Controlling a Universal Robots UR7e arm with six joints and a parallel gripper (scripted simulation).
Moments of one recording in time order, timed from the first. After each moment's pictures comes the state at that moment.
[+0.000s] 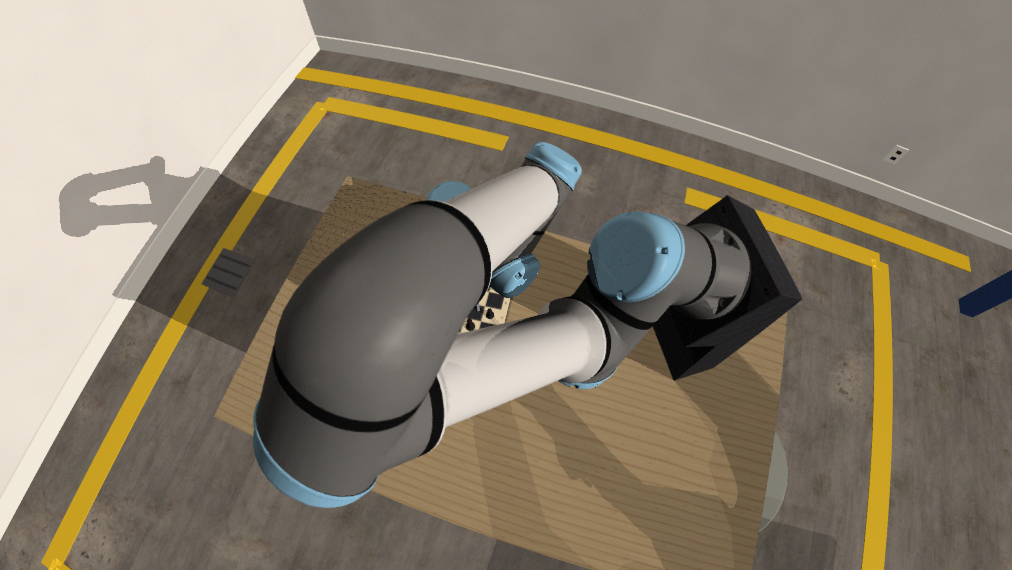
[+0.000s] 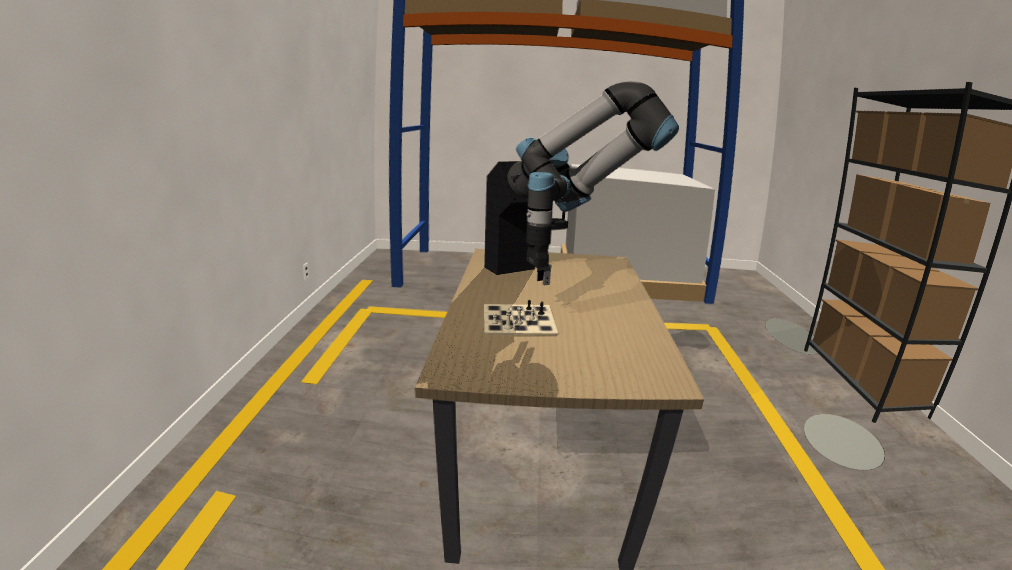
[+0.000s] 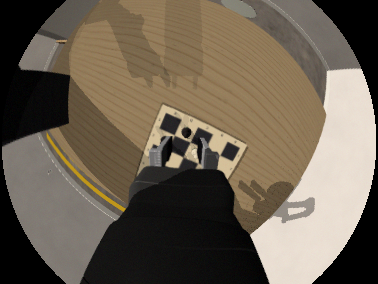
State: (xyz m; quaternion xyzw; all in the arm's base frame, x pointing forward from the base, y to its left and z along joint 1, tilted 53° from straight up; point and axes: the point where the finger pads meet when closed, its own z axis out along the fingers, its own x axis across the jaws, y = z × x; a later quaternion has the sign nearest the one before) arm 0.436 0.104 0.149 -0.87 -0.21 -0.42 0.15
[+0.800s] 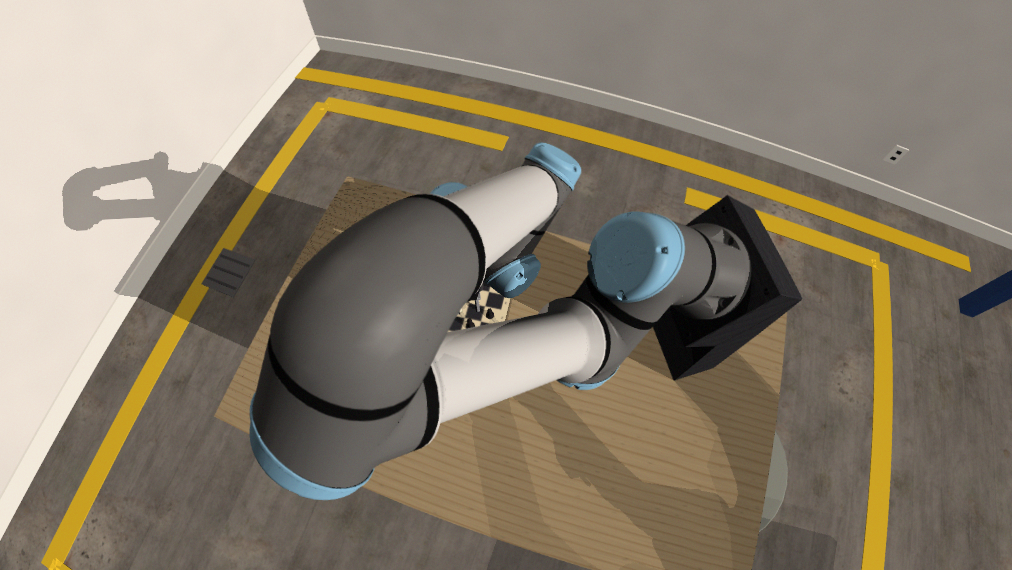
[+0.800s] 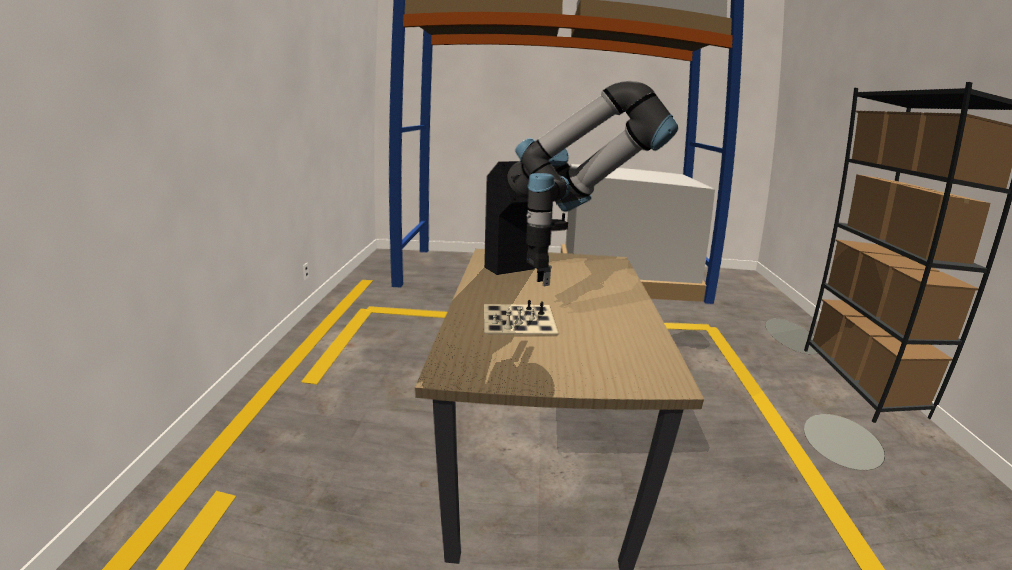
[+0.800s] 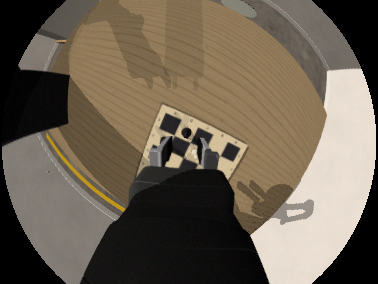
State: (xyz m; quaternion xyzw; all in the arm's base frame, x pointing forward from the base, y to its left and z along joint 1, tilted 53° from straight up) arm 0.438 0.105 0.147 -0.87 -0.21 -0.42 0.15
